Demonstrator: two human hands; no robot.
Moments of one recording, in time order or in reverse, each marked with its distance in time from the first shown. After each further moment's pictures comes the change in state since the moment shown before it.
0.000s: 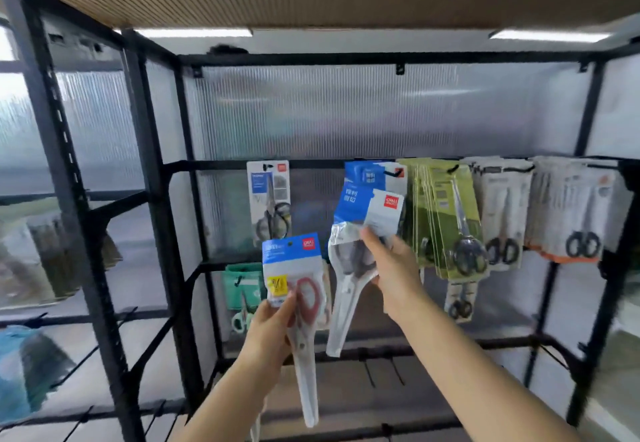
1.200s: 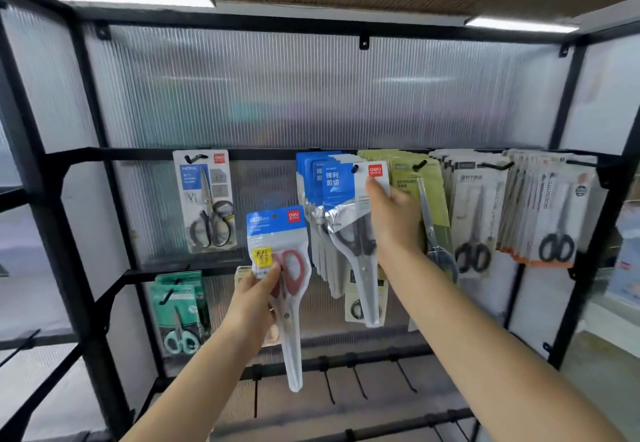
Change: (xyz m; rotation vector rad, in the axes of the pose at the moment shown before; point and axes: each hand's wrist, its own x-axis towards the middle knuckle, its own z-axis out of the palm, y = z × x) left_hand 0.081 -0.003 0.080 -0.035 -0.062 -0.025; right_hand 0.097 -0.041 -0.040 -0.255 0.273 -0.199
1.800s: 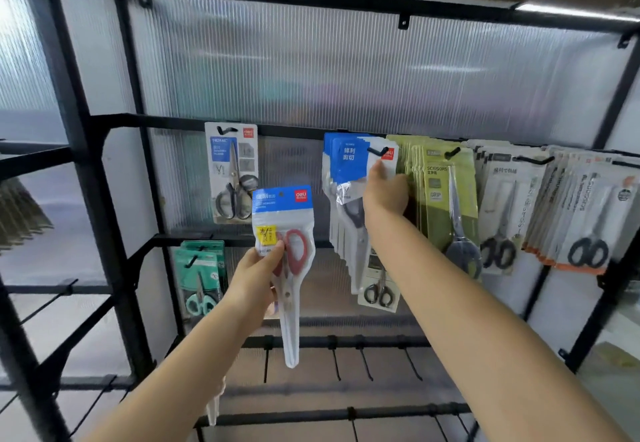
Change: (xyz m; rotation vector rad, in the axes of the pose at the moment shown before) left_hand -0.003 0.001 -0.026 0.065 0.046 0.036; right_hand 0.024 0.015 0.046 -0.245 0.072 0.170
